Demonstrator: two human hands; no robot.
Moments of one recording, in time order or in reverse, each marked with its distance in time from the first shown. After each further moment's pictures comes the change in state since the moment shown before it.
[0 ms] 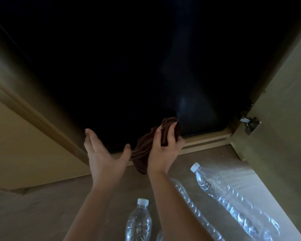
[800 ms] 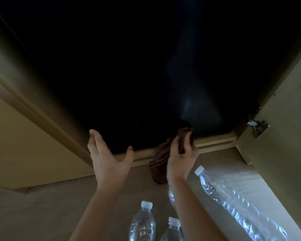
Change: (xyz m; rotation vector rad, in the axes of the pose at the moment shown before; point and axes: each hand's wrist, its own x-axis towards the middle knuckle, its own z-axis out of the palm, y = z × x) left_hand 0.000 -0.008 0.003 -0.016 0.011 0.018; right_hand 0.024 0.021 -0.032 -0.135 0.018 0.083
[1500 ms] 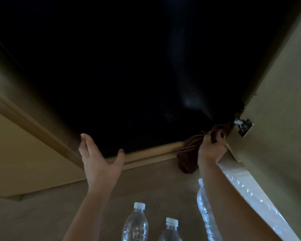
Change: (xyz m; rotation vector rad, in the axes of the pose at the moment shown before) left_hand 0.004 -0.011 0.002 -0.006 -0.003 0.003; right_hand 0.096 0.004 -0.055 -0.221 0.182 0.136
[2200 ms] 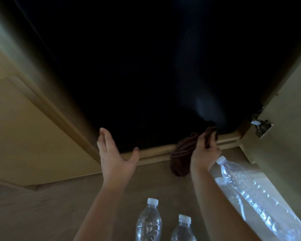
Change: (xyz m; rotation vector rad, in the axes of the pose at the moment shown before) left_hand -0.001 -0.001 -0.009 -0.028 -0.071 0.016; right_hand -0.063 -0.003 0.022 0.090 -0.074 -0.082
